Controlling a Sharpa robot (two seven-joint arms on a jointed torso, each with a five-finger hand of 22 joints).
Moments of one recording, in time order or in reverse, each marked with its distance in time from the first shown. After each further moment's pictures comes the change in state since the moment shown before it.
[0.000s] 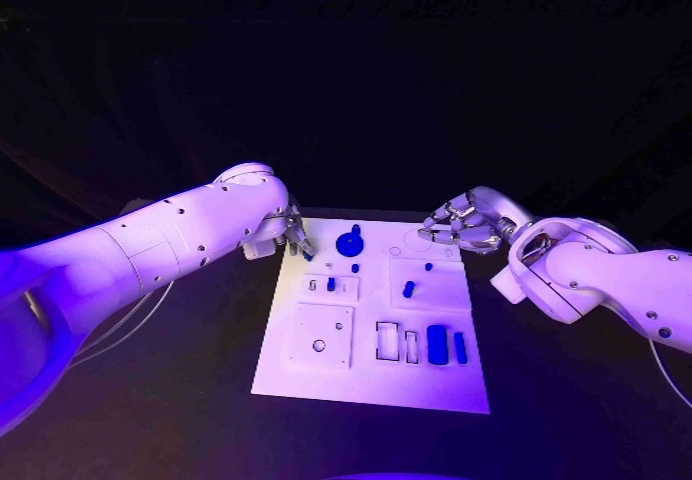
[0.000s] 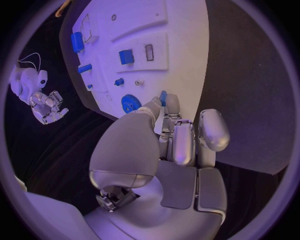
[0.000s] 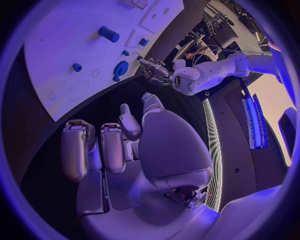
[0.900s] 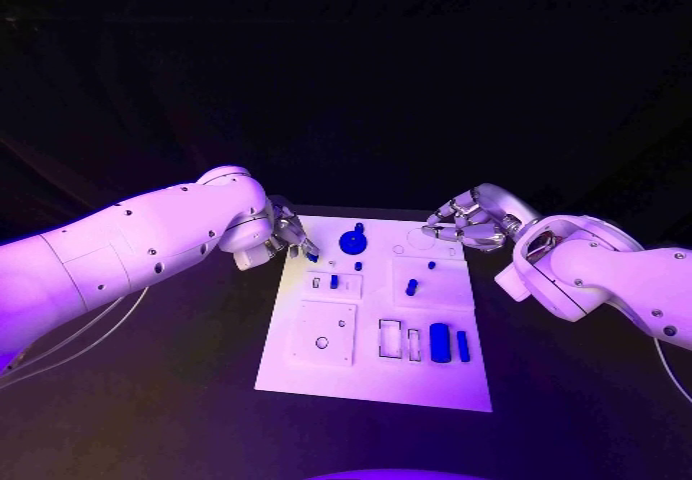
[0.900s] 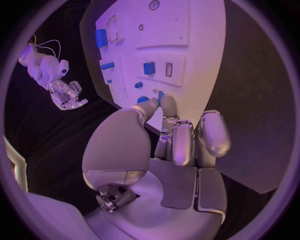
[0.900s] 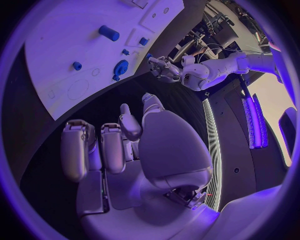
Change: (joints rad) left arm -0.004 -0.181 0.000 0.271 0.183 -0.129 -0.019; left_hand -0.161 -0.090 0.251 -0.028 0.005 -0.014 -0.014 0.096 0.000 0.086 -0.022 0.078 0.039 0.004 -0.018 0.000 0.000 -0.011 0.016 -0.016 0.027 0.047; right arm 0.000 -0.006 0.000 -0.002 0.000 0.000 0.001; right_hand -0.004 0.004 0.000 0.000 0.000 0.000 0.000 0.000 0.000 0.000 0.000 0.000 0.000 0.000 0.000 0.000 0.000 0.000 0.000 0.000 0.000 0.000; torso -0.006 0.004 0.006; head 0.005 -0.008
